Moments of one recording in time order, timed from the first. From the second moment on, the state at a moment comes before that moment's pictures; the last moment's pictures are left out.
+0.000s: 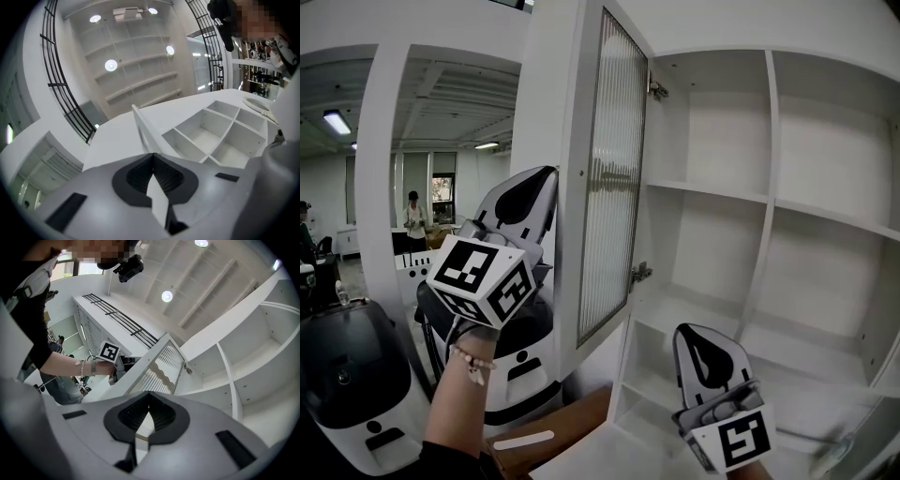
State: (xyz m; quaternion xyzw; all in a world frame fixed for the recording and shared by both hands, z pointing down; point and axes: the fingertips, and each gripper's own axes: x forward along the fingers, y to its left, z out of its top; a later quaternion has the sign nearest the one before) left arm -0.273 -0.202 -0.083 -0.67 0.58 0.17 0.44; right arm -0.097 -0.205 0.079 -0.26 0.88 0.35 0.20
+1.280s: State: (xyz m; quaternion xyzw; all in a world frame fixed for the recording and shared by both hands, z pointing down) left arm -0.271 -0.171 -0.049 -0.63 0.63 0.15 0.43; right arm -0.109 -0.206 0.092 -0.25 0.89 0.33 0.20
